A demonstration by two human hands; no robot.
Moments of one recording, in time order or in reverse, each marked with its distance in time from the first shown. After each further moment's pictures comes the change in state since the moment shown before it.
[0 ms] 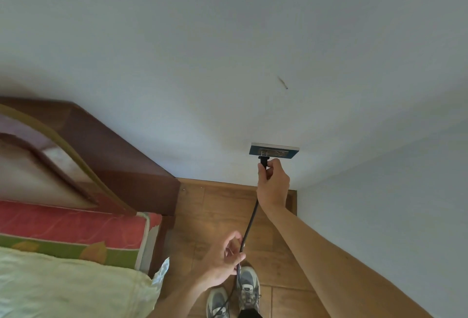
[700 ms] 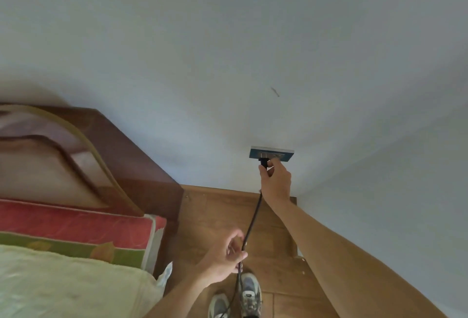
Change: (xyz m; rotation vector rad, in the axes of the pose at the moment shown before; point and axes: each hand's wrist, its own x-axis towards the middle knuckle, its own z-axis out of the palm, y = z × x) left_hand -0.029 0.021 -0.001 0.065 -0.003 0.032; right_hand -0.006 -0.030 -0.029 -0.076 -0.095 0.020
